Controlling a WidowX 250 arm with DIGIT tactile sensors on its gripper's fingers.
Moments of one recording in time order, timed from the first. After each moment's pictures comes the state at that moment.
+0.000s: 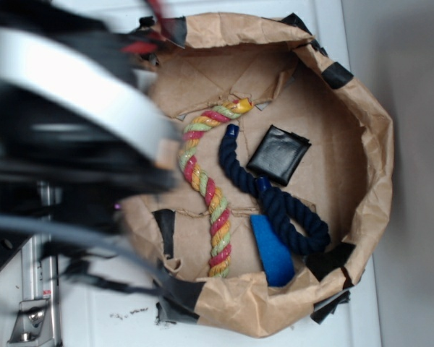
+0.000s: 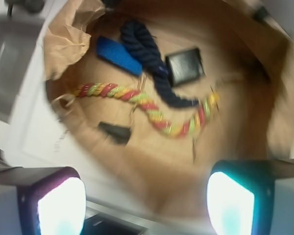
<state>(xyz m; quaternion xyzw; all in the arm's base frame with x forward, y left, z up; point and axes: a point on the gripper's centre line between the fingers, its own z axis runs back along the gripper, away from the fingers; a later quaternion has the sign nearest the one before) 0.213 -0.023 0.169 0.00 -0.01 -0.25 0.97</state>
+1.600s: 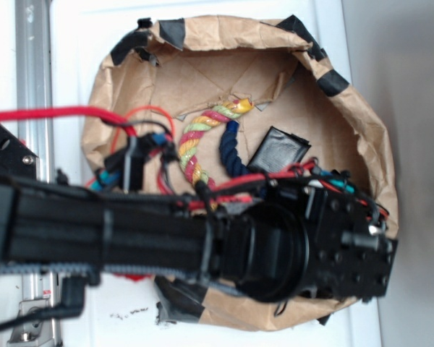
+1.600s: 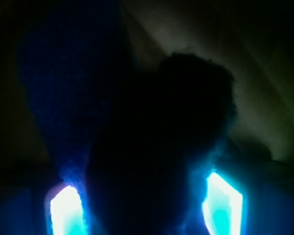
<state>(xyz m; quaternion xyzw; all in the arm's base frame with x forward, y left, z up) 0.308 -0.061 0.020 0.03 0.05 -0.41 0.91</state>
